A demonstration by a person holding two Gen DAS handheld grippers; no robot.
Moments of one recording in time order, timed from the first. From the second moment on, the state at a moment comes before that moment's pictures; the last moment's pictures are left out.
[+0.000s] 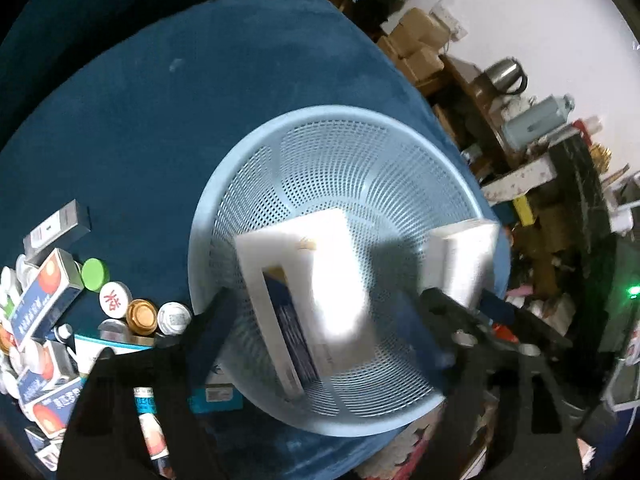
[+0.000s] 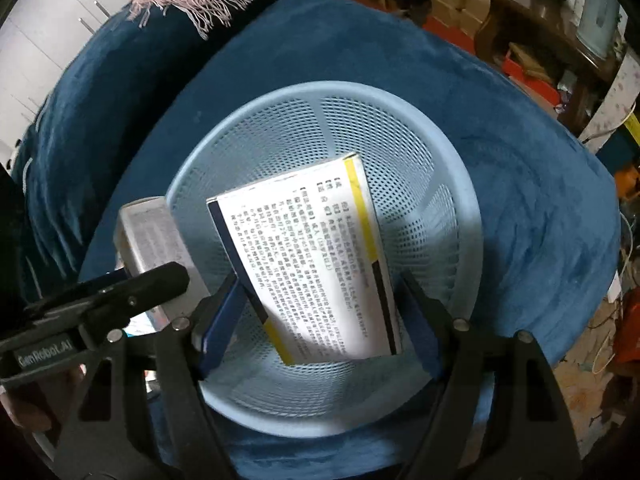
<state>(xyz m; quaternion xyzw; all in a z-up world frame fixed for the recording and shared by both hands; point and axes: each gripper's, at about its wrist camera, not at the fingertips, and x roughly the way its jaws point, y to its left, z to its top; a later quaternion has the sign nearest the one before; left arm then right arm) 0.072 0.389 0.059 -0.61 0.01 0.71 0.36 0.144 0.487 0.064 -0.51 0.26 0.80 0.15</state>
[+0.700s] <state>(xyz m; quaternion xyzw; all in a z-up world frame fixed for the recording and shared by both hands) 0.062 0.152 0.074 -0.59 -0.09 0.79 0.15 0.110 0.351 0.110 -0.47 0.07 0.88 -0.03</state>
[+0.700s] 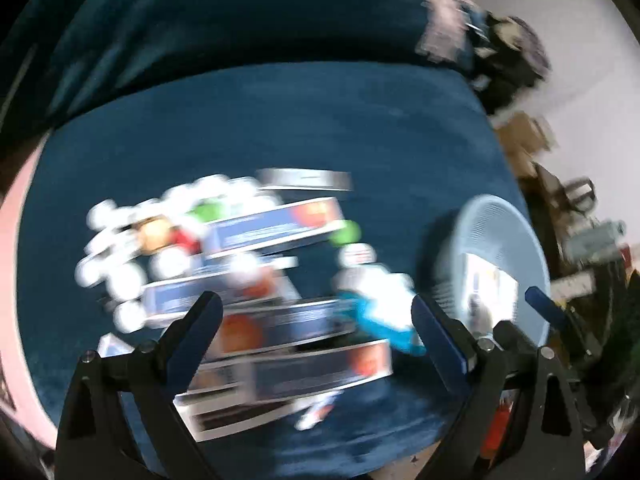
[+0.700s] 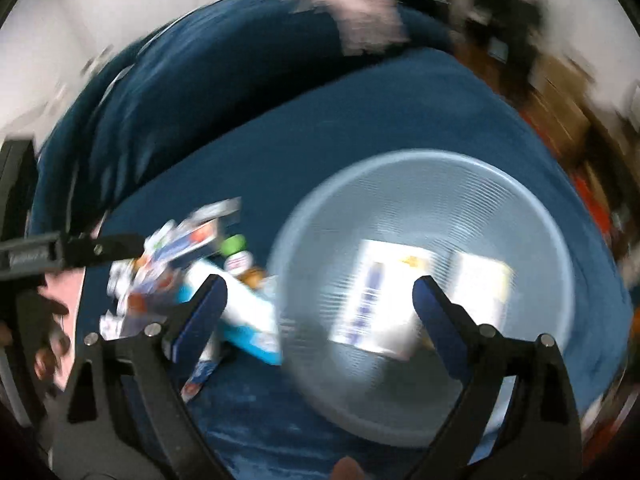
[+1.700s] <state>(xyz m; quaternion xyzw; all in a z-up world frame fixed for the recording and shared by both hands) 0.063 0.071 0.059 -0.58 -0.05 0.80 0.12 0.023 0.257 0.061 -0.57 -0.15 0.79 -0.16</state>
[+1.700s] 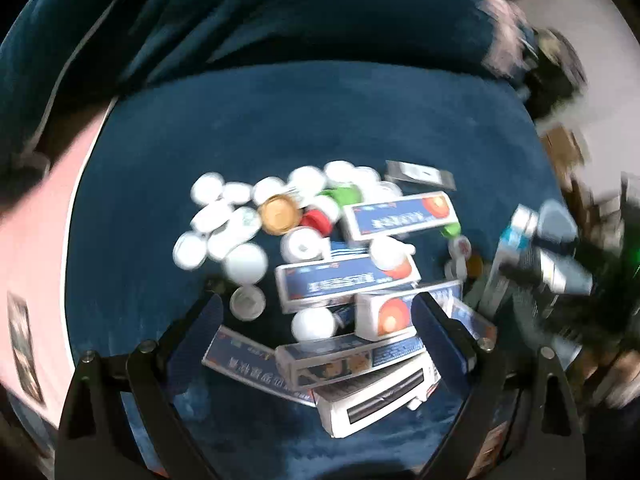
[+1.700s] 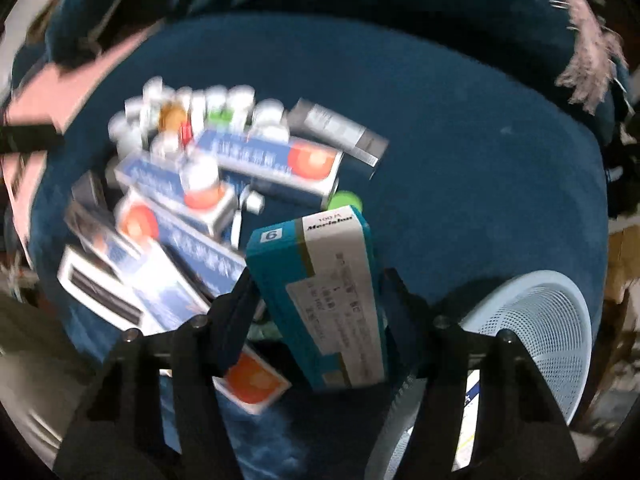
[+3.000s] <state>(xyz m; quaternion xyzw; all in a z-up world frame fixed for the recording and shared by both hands) 0.062 0.036 0.056 -0.58 -0.09 0.81 0.04 0.019 0.198 0.032 -0.60 0.24 0.74 -0.18</state>
